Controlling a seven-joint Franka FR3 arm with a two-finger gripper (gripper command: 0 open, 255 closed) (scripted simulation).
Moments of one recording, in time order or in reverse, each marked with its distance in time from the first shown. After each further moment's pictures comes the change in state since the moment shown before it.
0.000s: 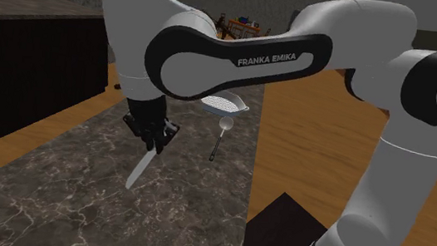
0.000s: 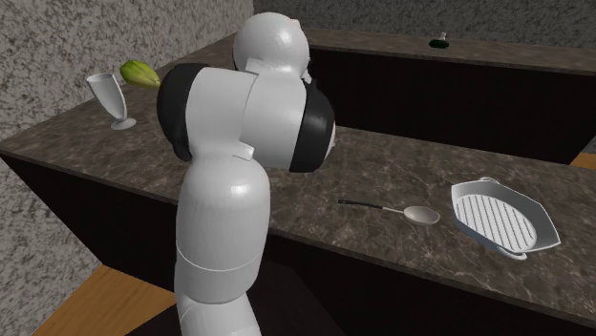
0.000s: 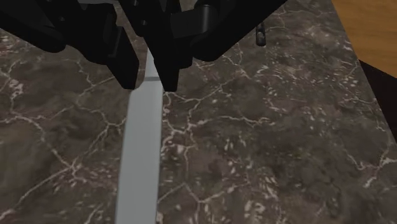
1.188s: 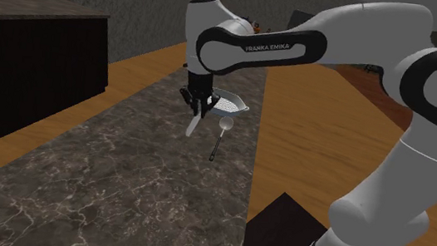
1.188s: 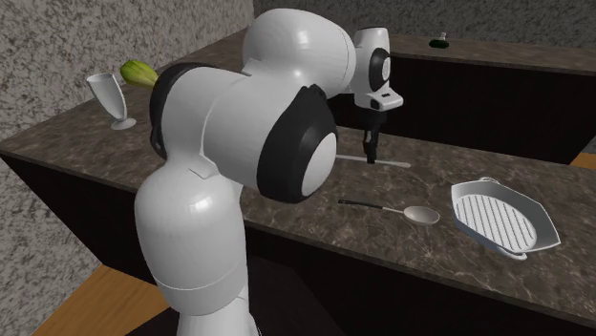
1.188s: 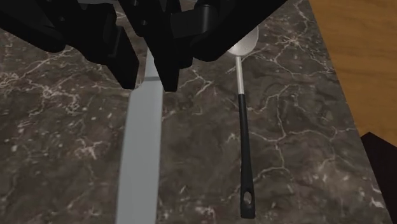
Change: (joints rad) arm -0.327 -0.157 -0.143 -0.121 0.070 0.139 -0.457
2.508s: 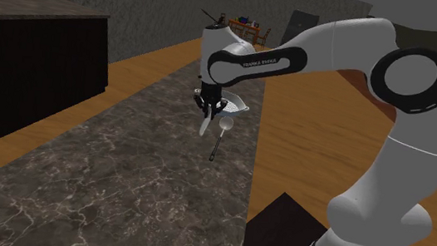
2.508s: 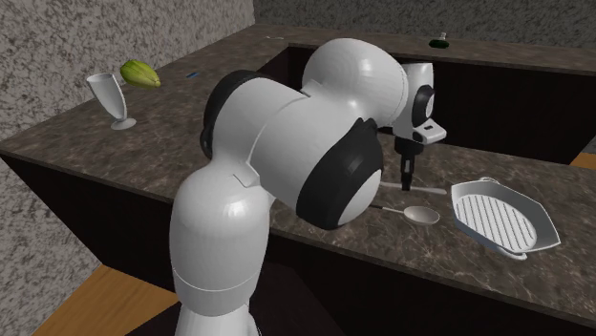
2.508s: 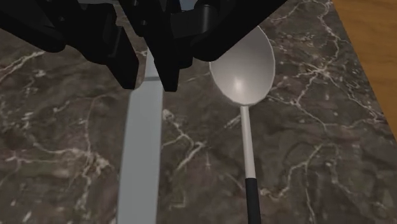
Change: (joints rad) arm -0.080 0.131 -0.096 -0.014 -0.116 0.141 -0.101
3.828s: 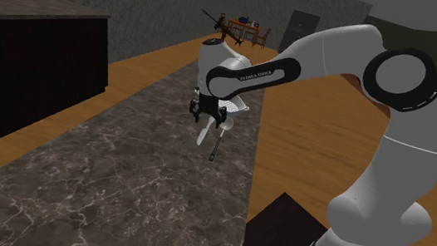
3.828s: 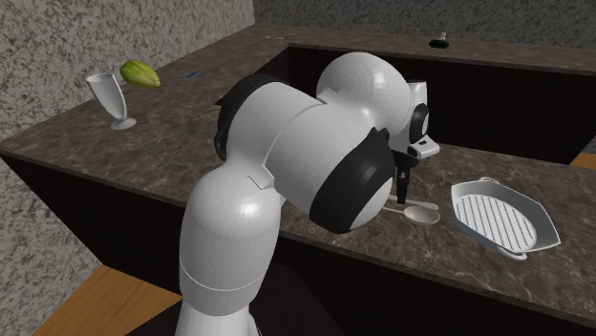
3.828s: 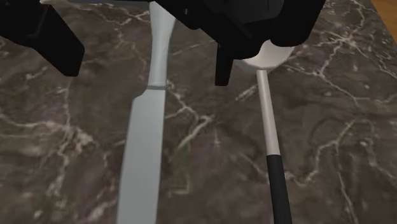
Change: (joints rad) arm 0.011 0.049 -0.017 -0.058 -0.052 0.086 0.050
